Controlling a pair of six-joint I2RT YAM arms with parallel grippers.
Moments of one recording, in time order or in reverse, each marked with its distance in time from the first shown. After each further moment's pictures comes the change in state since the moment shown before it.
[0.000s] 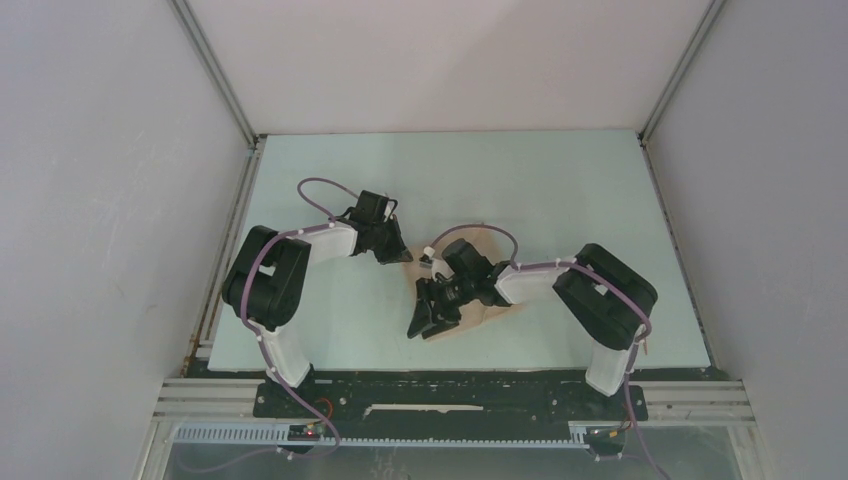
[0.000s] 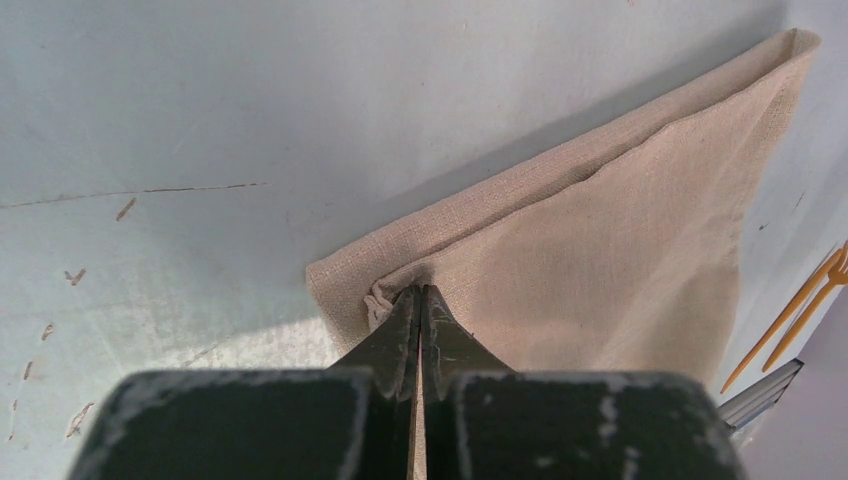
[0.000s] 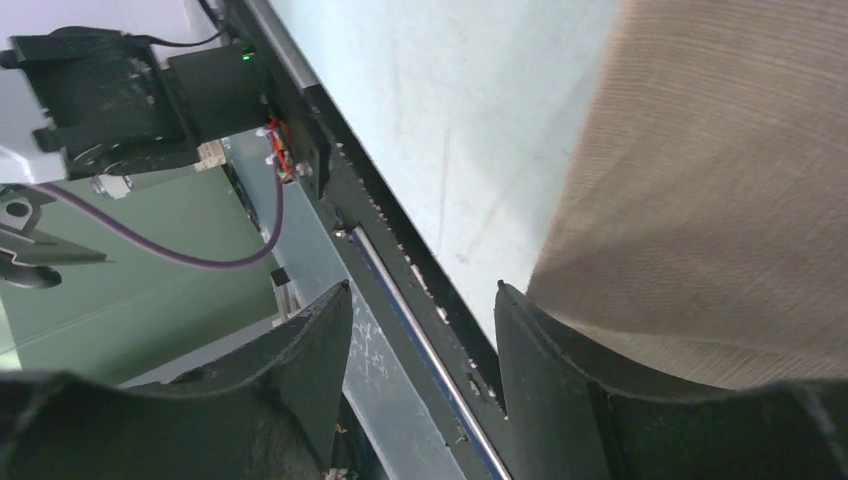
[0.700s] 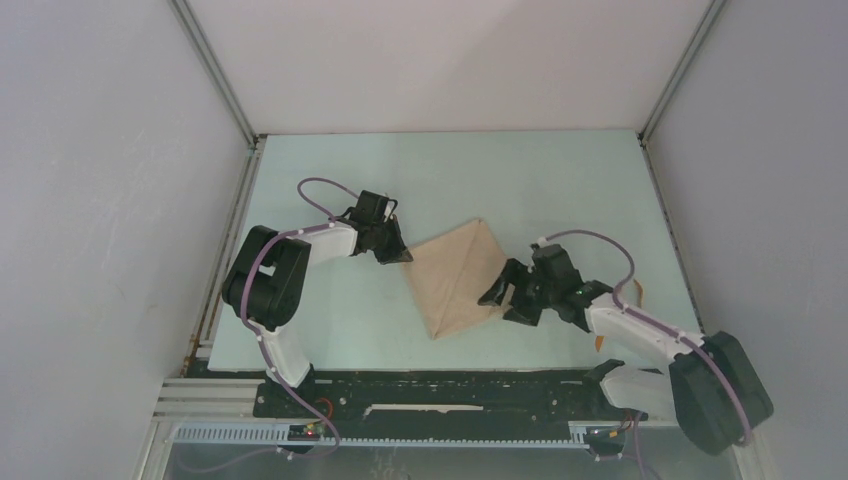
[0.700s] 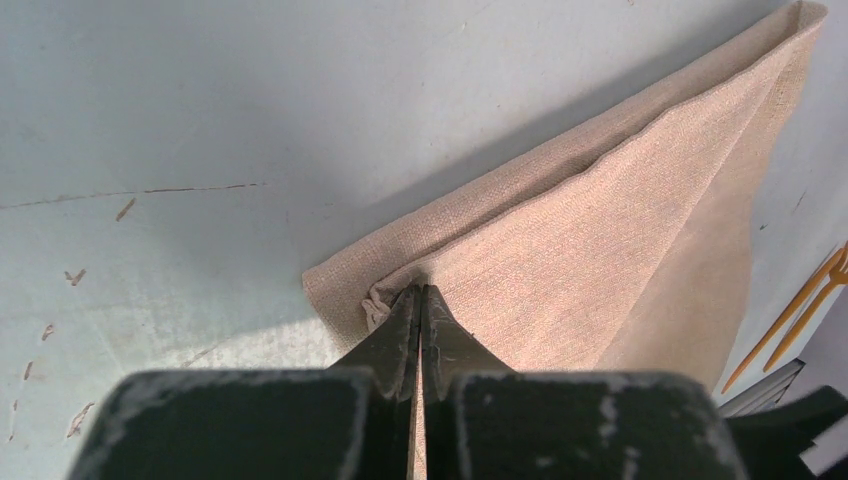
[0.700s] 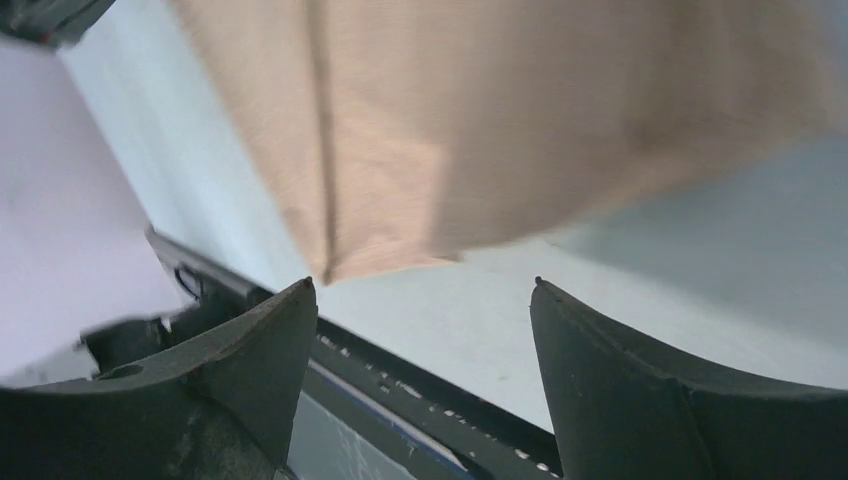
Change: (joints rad) left arm 0.000 0.000 0.000 0.000 -0.001 0.002; right arm -0.294 -0.610 -0.322 -0.293 0.408 0.117
